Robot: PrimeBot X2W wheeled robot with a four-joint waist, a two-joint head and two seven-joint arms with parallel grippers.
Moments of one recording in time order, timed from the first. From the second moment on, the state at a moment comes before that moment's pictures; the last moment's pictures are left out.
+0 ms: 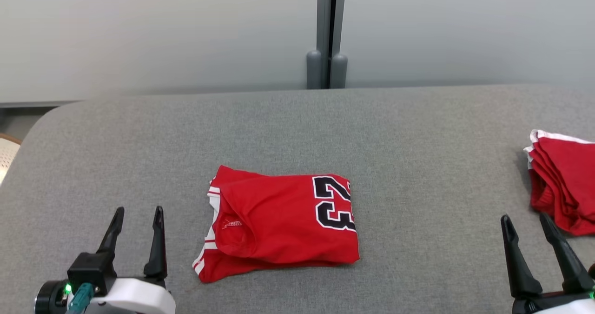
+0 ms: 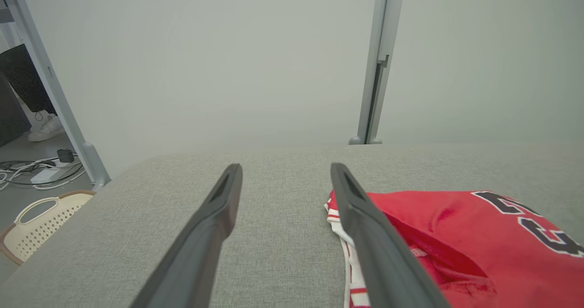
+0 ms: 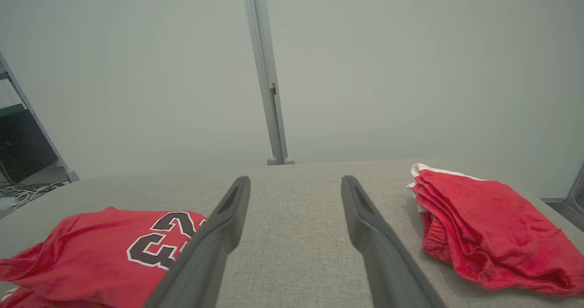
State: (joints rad) left arm -0.03 0.17 -0.10 0.21 -0.25 0.05 -0.24; right arm 0.18 -0.18 0.00 -0.15 0.31 0.13 -0.05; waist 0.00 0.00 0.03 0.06
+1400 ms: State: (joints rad) left arm 0.03 0.19 -0.13 0.16 -0.27 0.08 -0.20; right arm 0.26 -0.15 -0.05 -0.21 0.28 0.13 0.02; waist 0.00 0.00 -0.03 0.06
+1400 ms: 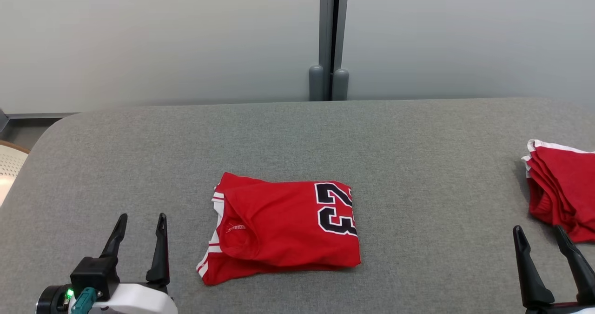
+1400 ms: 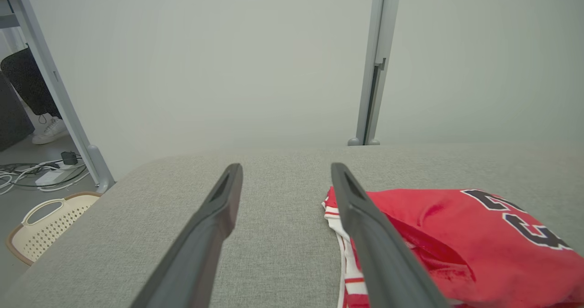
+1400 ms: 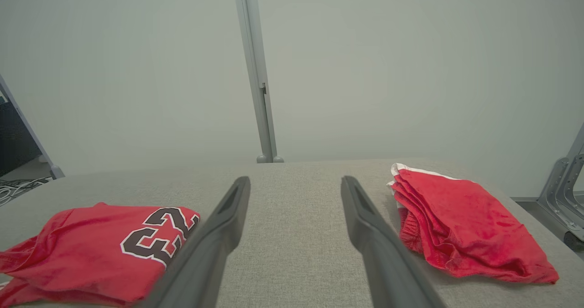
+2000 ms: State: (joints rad) left arm -0.17 0.11 -0.22 0.16 -0.25 0.07 -0.25; right arm -0.14 -0.11 0.17 0.22 0.35 0.13 0.00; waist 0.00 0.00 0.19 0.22
